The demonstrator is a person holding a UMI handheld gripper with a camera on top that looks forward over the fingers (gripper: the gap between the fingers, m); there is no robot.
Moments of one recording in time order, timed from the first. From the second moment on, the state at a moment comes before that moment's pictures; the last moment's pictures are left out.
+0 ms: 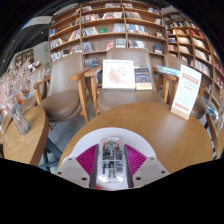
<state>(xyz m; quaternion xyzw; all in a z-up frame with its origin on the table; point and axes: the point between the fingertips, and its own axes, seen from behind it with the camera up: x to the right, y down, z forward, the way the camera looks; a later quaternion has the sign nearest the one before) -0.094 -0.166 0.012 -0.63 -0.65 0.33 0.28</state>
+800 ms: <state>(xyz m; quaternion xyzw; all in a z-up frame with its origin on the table) 0.142 -0.068 0.149 -0.62 -0.61 0.35 0.36</state>
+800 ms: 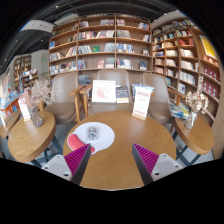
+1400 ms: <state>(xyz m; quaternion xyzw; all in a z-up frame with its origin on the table) 0.274 -0.012 0.163 -0.59 -0.60 0.34 0.41</state>
